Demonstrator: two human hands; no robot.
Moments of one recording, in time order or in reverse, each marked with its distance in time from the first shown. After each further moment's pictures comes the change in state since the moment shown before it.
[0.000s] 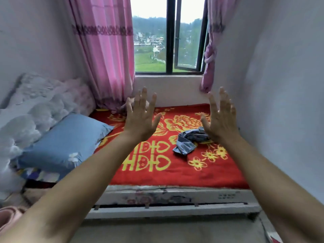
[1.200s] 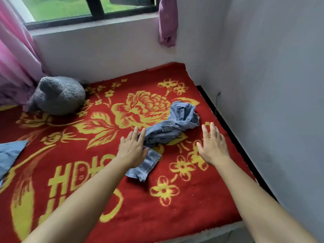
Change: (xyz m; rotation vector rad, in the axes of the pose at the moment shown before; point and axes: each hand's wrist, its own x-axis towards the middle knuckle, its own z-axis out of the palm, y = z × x) left_hand 0.346 0.195 0.582 -0.091 -0.851 0.137; right_hand 0.118 0.433 0.496 -0.092 -0.803 0.484
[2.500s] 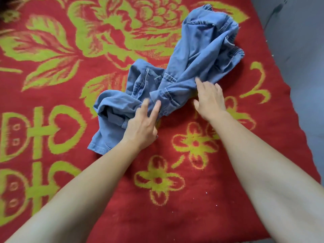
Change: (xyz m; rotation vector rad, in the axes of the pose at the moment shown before) left_hand 0.191 0.019 0.338 -0.136 0.113 0.057; right_hand 0.229 -0.013 0.323 -0.072 -0.086 -0.238
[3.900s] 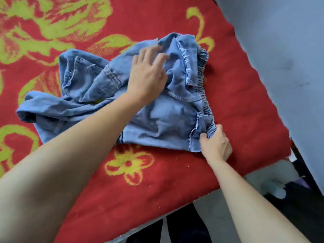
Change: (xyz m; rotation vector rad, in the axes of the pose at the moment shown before) left_hand 0.097 0.171 -0.028 -0.244 0.240 0.428; right_hand -0.264 0.071 0.072 0.443 -0.045 1.066
